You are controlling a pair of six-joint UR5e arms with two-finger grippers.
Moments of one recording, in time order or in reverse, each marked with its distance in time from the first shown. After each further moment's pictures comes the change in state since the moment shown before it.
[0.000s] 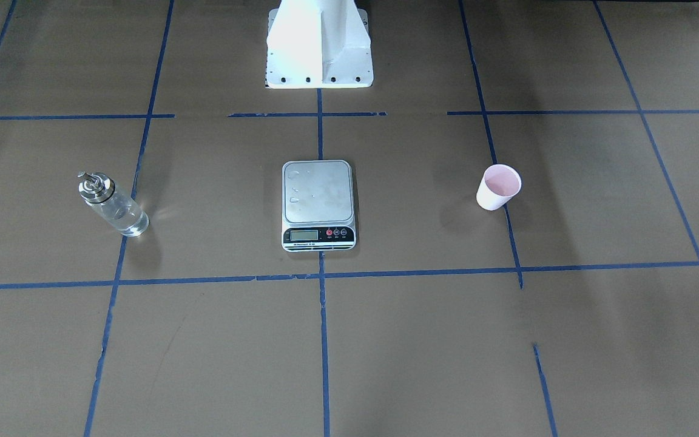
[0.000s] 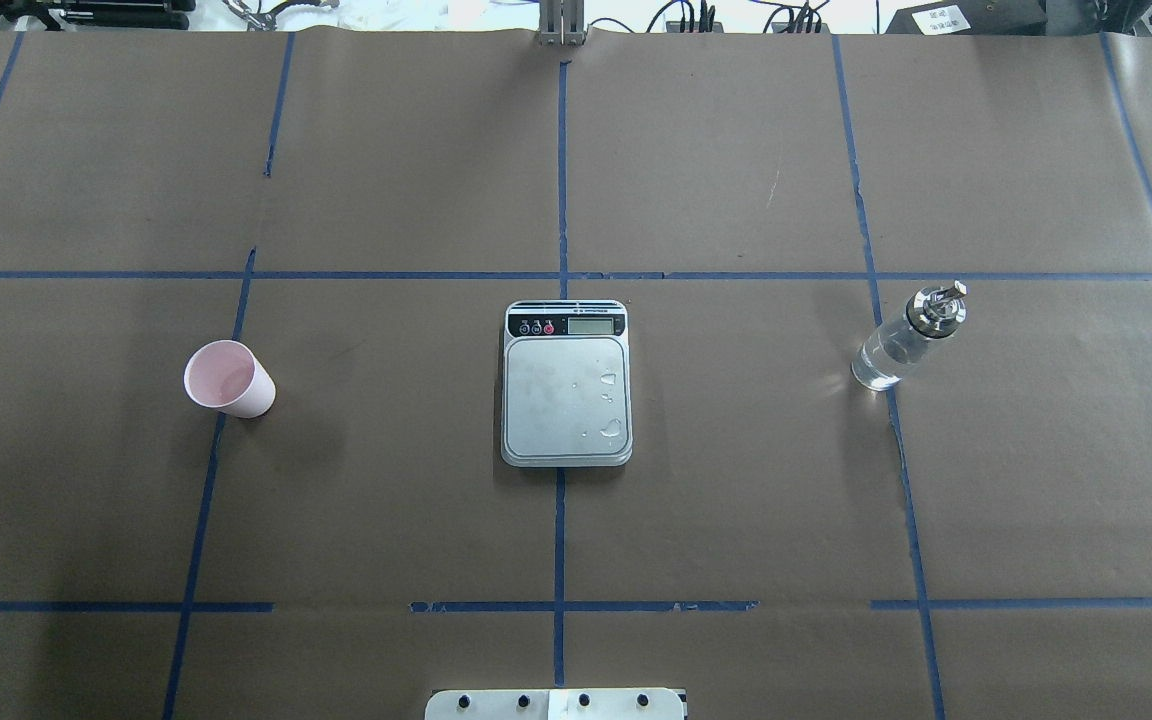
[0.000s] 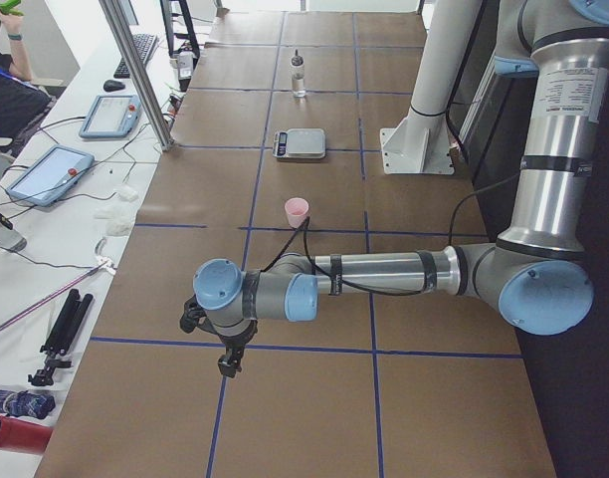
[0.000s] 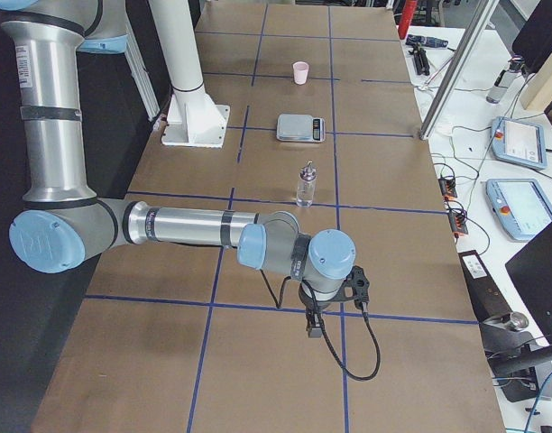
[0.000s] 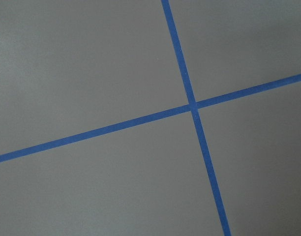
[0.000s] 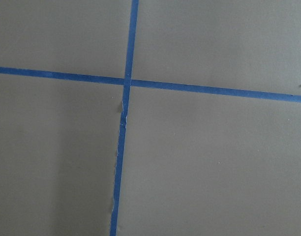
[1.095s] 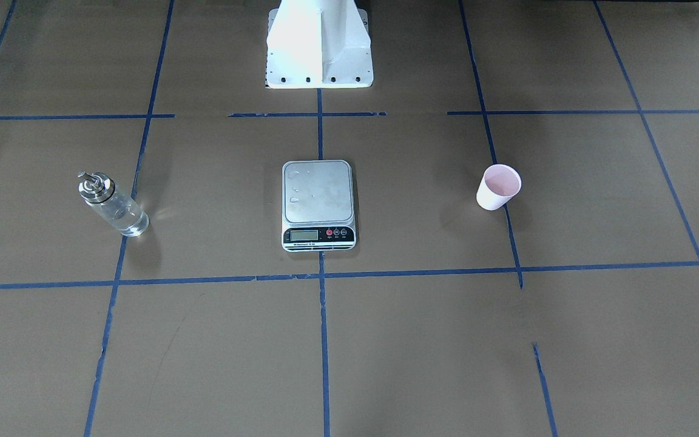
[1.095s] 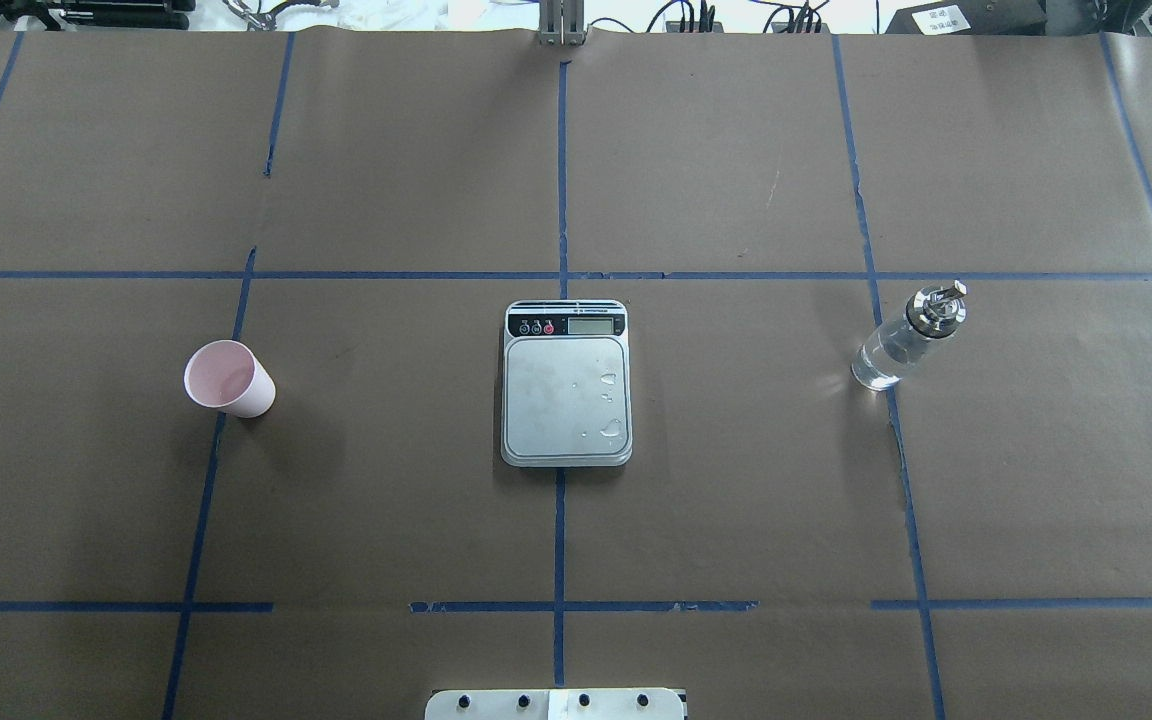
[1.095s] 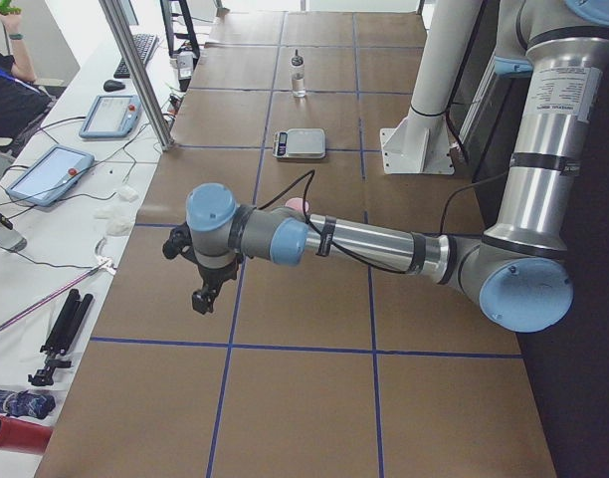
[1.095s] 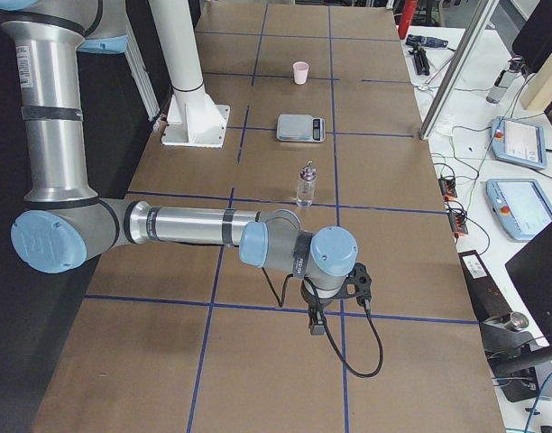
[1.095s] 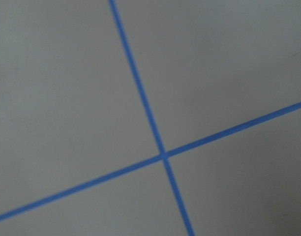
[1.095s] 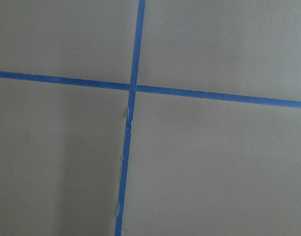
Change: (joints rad) left arm 0.058 -0.059 -0.283 0.000 0.004 -0.085; right arm 0.000 0.007 0.005 0.000 0.011 0.002
